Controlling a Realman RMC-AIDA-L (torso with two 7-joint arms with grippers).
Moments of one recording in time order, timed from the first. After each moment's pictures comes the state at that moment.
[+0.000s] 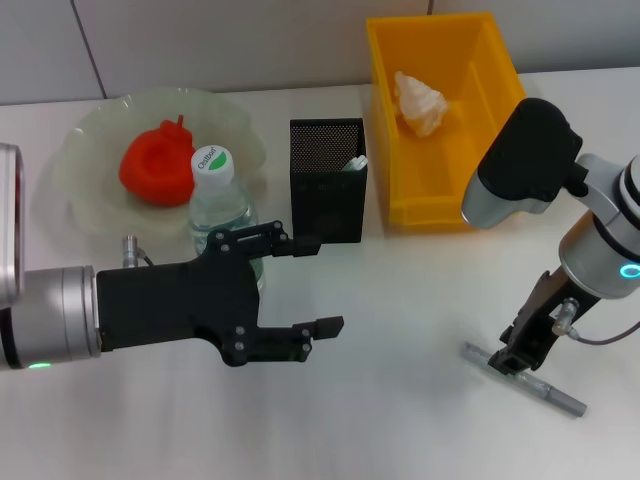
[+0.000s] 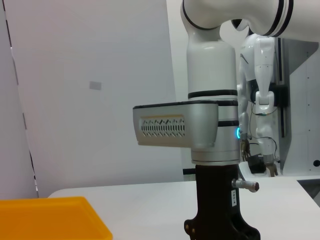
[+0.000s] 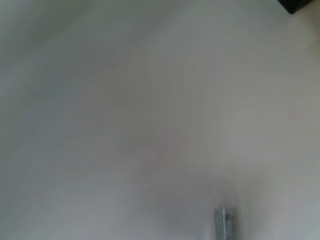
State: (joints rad) left arm -0.40 -2.06 1.34 0.81 1.48 1.51 -1.08; right arm 0.54 2.08 -1.49 -1.37 -2.67 -1.68 2.51
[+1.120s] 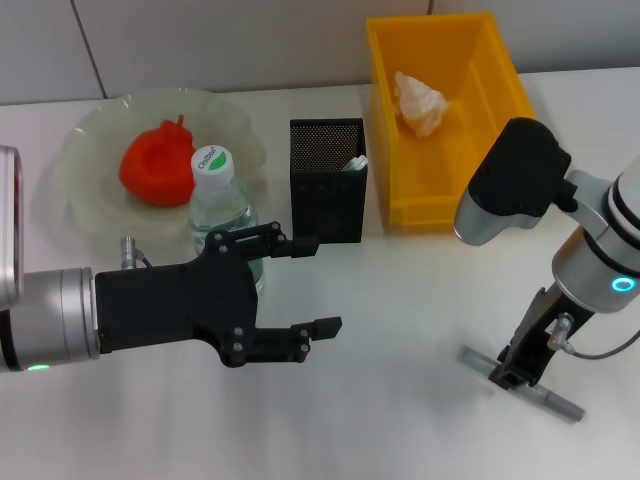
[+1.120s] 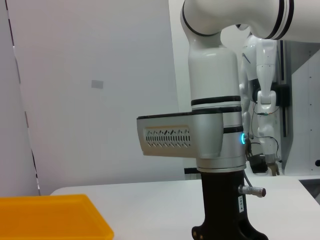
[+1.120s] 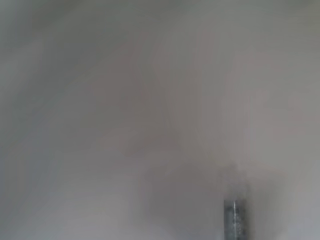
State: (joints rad) left arm -0.40 -2.06 1.34 0.81 1.48 1.51 -1.08; right arm 0.55 2.09 -1.51 -1.31 -2.66 -1.67 2.51
